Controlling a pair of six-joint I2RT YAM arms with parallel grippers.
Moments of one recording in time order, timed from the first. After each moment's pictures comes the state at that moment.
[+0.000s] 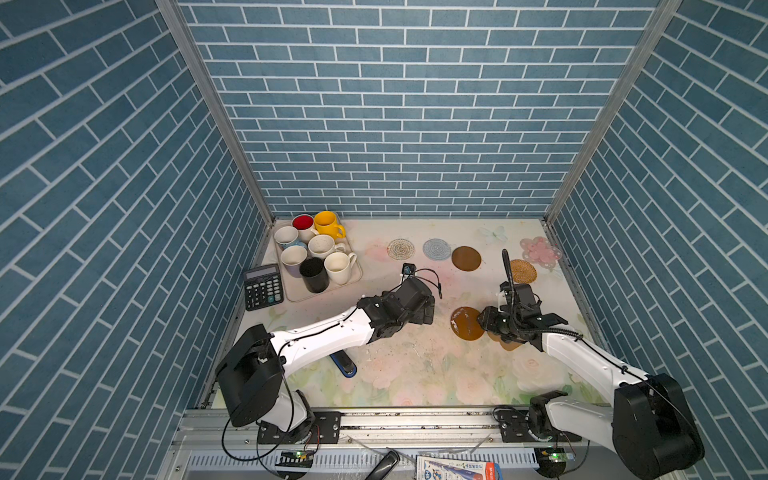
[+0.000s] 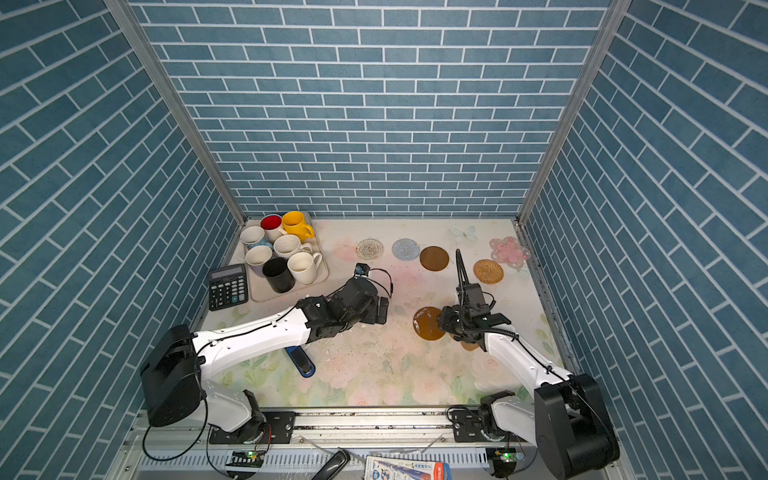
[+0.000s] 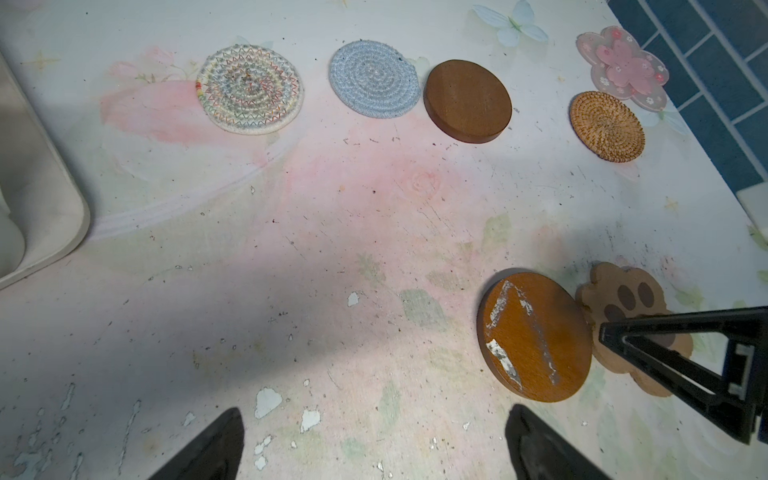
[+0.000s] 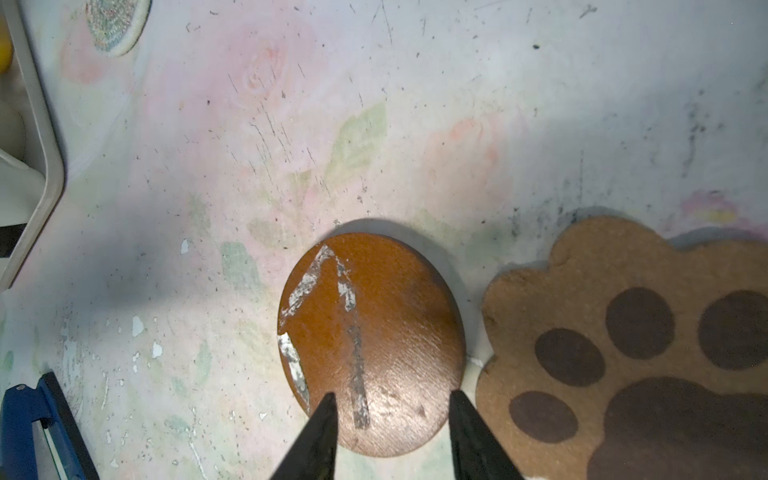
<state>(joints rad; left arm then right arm) -0.95 1.50 1.05 -0.38 -0.32 -0.62 0.33 1.18 0.55 -0.34 -0.20 0.55</state>
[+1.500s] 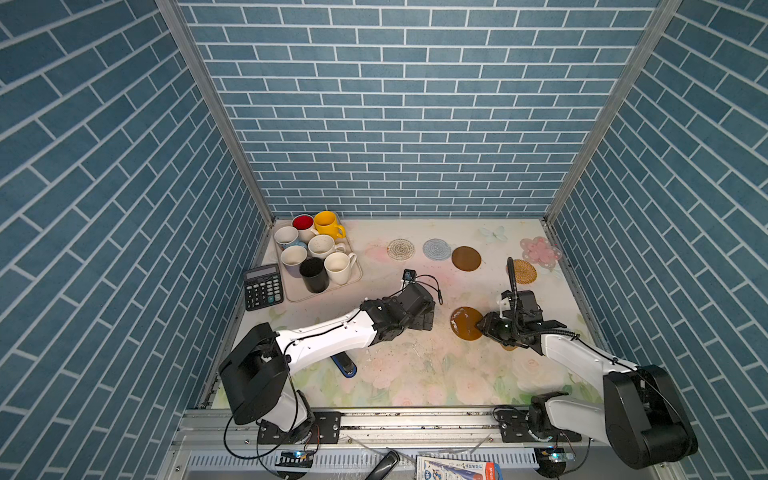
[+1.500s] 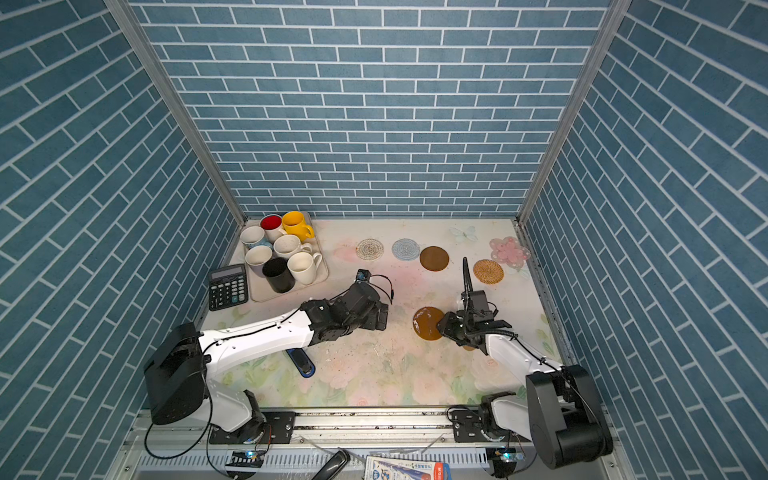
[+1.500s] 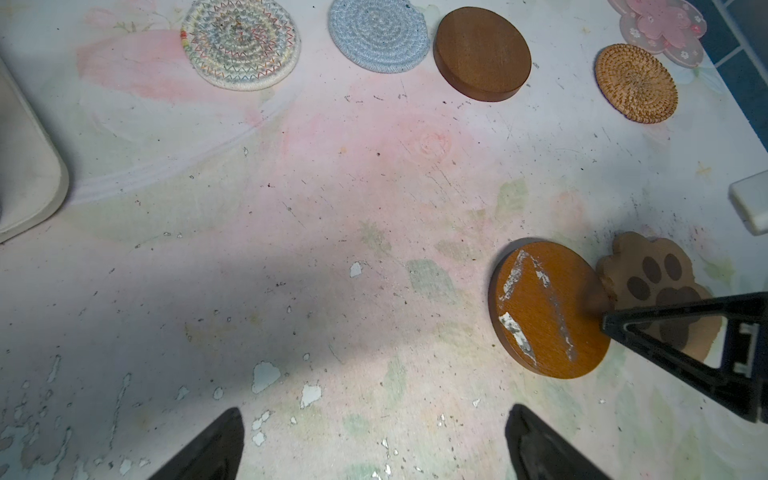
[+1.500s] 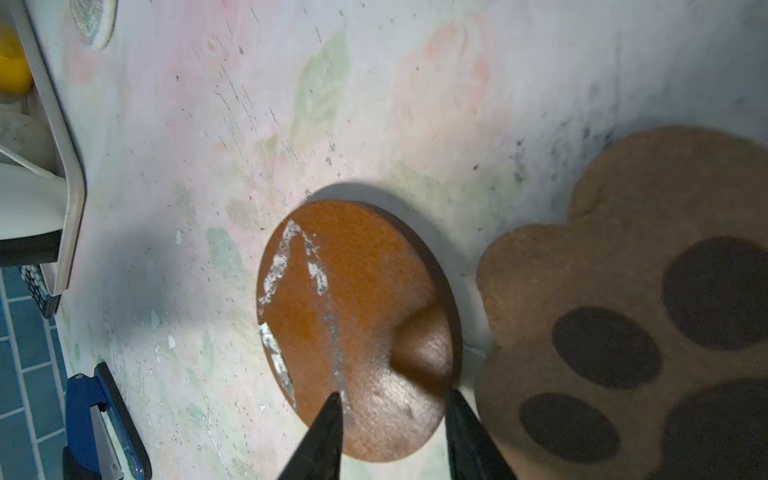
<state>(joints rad) -0.97 1.52 1.03 -0.40 -0.31 -0.64 0.25 1.24 0.46 -0.24 -0.35 0.61</state>
